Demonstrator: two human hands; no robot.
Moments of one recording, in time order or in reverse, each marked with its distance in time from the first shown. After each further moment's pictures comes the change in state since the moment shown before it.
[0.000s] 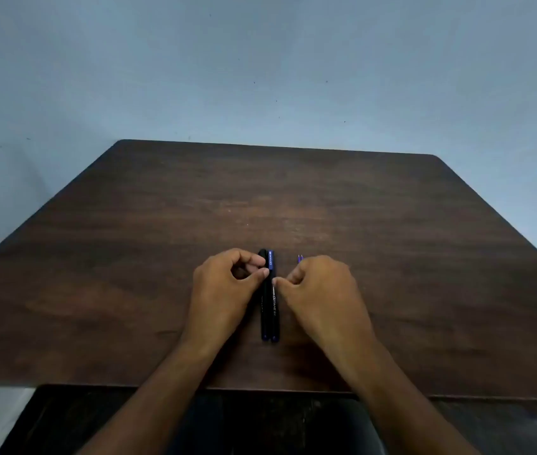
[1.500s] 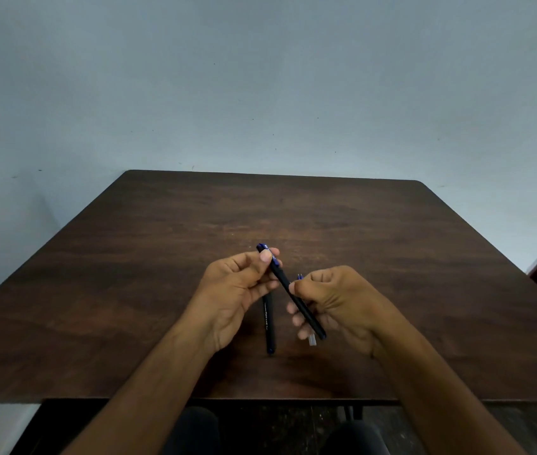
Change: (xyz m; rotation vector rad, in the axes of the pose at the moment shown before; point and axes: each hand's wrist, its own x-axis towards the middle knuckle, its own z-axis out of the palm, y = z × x) left_hand 0.007 0.040 -0.025 -0.941 -0.314 -0.372; right_hand -0.010 -0.005 -0.050 0.827 -0.479 0.191
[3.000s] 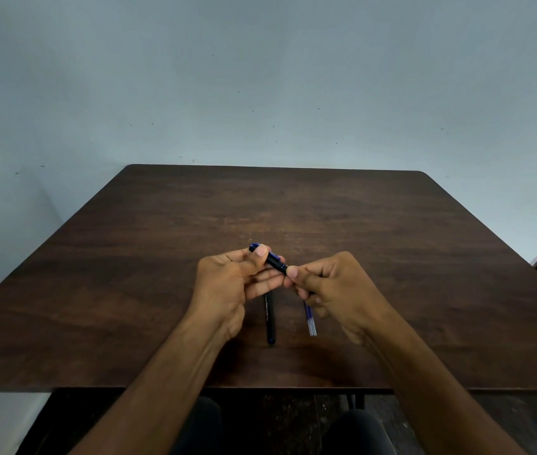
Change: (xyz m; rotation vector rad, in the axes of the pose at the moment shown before) left_hand -0.008 0.001 0.010 -0.048 0.174 0.009; right_hand 0.010 0.015 -0.004 -0.159 0.106 -0.239
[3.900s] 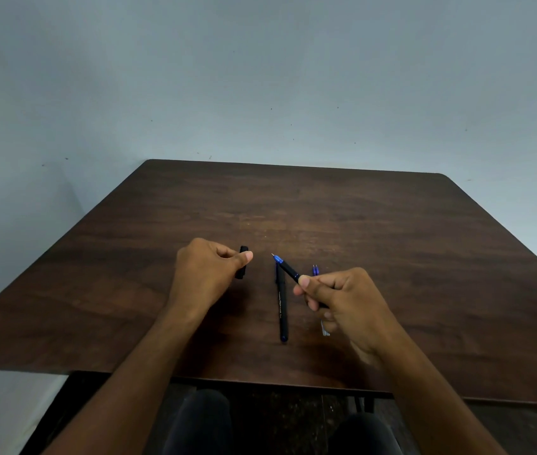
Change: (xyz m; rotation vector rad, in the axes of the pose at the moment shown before) left_hand 0.029 0.016 -0.051 1.090 0.363 0.234; right_hand -0.005 0.021 0.012 0.157 0.008 0.033
